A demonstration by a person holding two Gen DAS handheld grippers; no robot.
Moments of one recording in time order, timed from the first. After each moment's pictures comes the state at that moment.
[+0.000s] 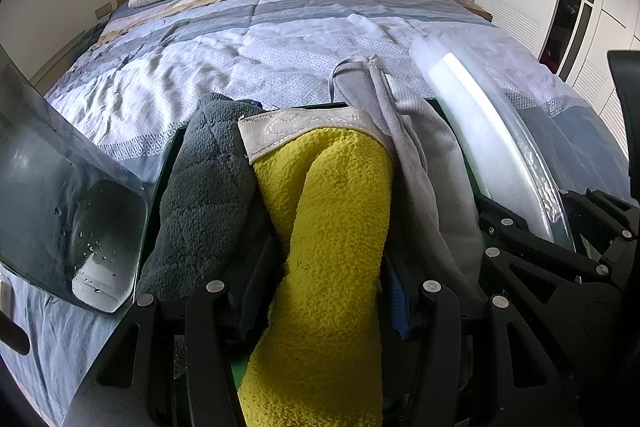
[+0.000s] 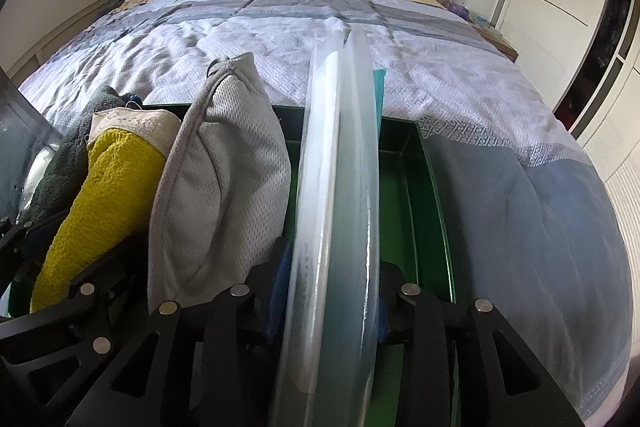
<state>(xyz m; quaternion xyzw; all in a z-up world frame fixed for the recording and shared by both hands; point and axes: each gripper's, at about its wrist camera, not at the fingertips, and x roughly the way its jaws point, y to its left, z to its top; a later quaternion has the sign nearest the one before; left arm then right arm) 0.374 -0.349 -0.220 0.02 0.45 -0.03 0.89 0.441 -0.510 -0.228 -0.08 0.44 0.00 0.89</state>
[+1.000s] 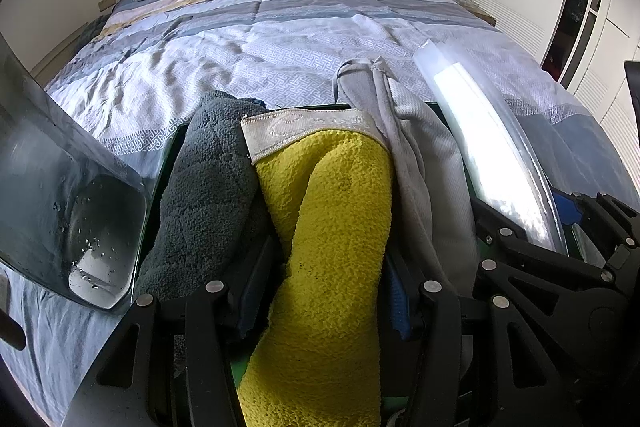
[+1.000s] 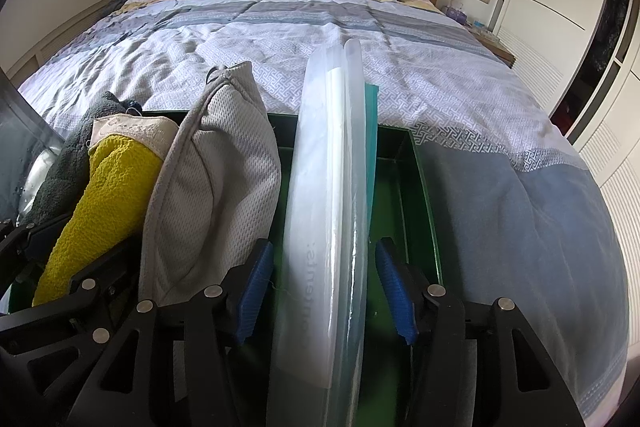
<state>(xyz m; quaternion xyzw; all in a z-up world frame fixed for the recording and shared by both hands) 0.375 -0.346 -0.219 0.01 0.45 -0.02 0.89 0.438 -0.512 -0.223 -0.09 0.43 0.00 0.90</state>
